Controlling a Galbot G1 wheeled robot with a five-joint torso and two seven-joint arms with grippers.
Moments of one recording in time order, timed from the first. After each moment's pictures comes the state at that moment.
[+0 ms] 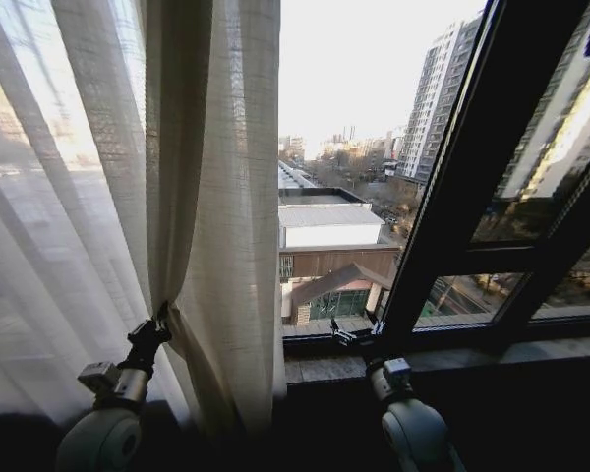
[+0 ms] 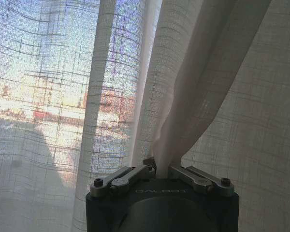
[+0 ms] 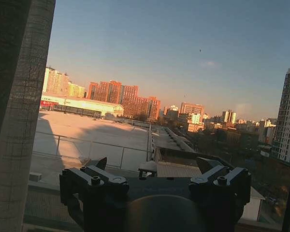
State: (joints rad) left arm 1.45 -1.28 -0.75 -2.28 -0.49 0.28 -0.13; right arm -1.37 1.36 0.46 2.16 0.03 -0.24 0.00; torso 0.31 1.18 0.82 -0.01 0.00
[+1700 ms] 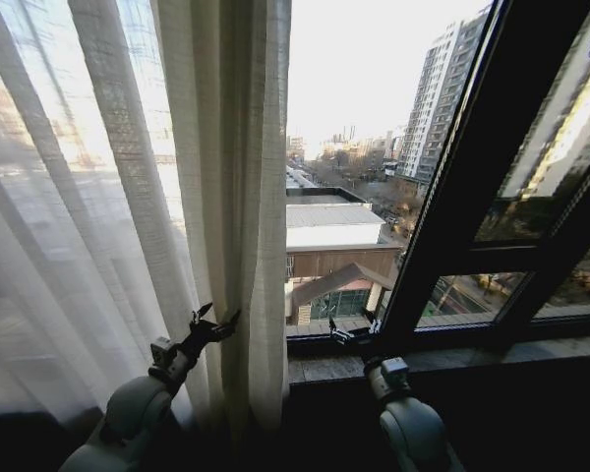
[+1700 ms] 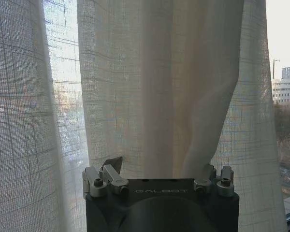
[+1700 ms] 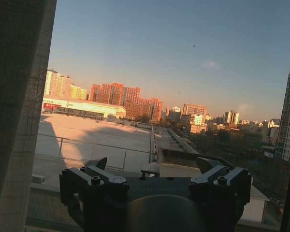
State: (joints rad) left arm 1.25 -1.06 -0.49 -2.10 -0.46 0.32 0.09; right arm -1.35 1.35 0.44 2.14 0.03 -0.23 0.00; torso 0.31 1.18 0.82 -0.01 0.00
